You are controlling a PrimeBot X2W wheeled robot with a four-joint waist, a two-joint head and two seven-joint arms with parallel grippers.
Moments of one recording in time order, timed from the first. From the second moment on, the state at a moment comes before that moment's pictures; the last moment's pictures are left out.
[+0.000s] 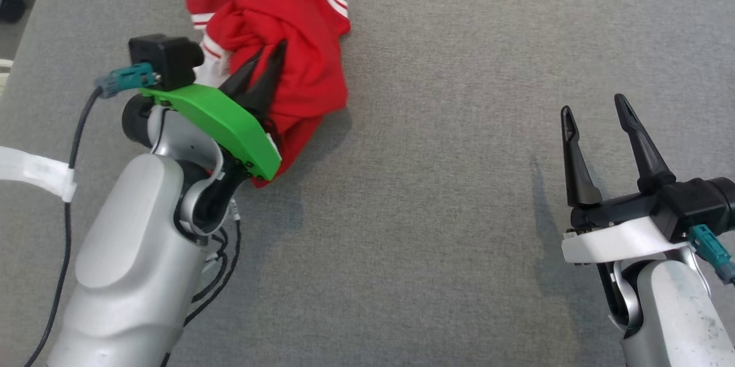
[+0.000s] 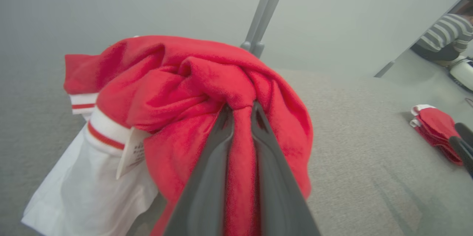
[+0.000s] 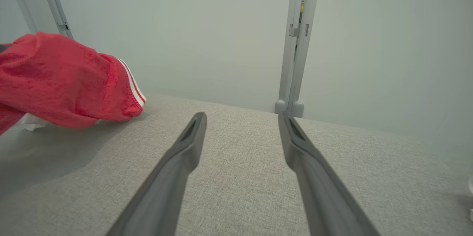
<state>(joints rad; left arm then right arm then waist) -0.68 0.22 -0.41 0.33 -0.75 -0.13 0.17 -0.19 -0.09 0.00 -0.01 0.01 0.13 -0.26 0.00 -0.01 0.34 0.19</state>
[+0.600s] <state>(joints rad) -0.53 0.18 -0.62 -0.15 -0.75 0.01 0.45 -0.17 -0.05 -0.08 -0.04 0.10 0.13 -0.26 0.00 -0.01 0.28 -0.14</state>
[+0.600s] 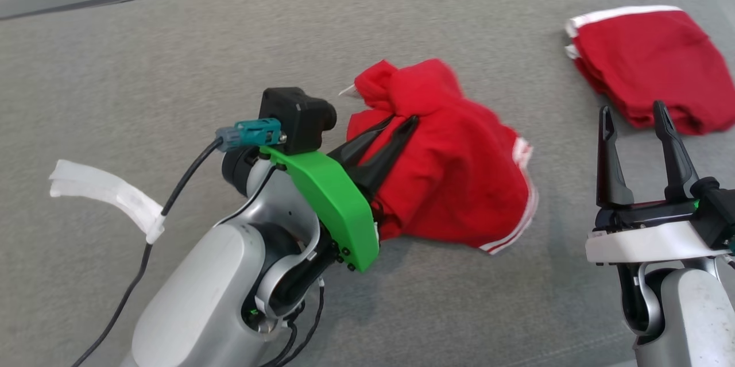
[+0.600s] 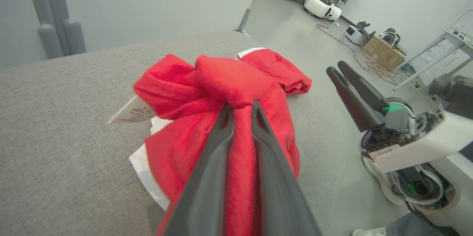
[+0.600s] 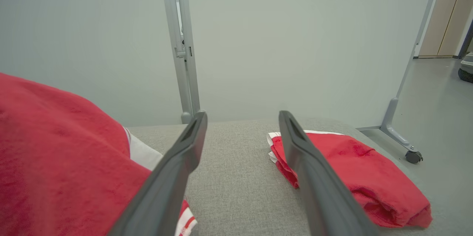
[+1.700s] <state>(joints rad) -0.61 0.31 -0.42 0.43 -0.64 0.08 0.17 -0.12 -0.05 -0.04 -0.01 0.14 0.13 -0.26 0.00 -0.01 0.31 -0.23</state>
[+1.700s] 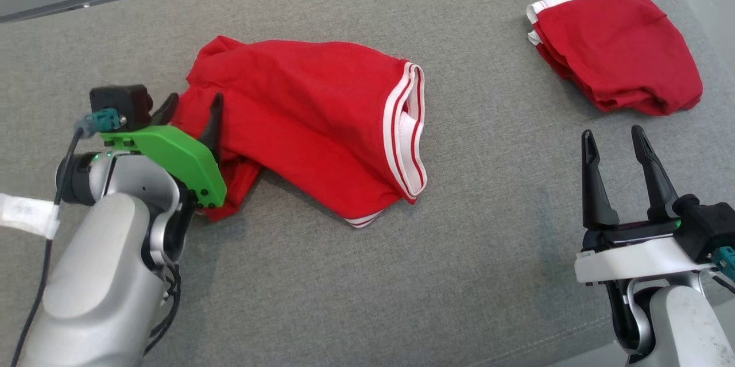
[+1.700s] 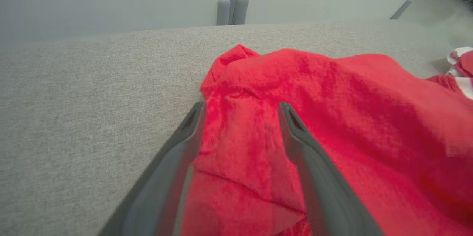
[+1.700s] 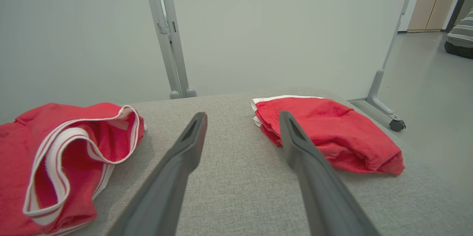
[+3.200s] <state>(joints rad) -0.67 0.23 -0.67 0.14 -0.55 0.06 0.40 -0.14 -0.05 -0.03 0.01 0.23 0.13 -0.26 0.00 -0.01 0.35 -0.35</state>
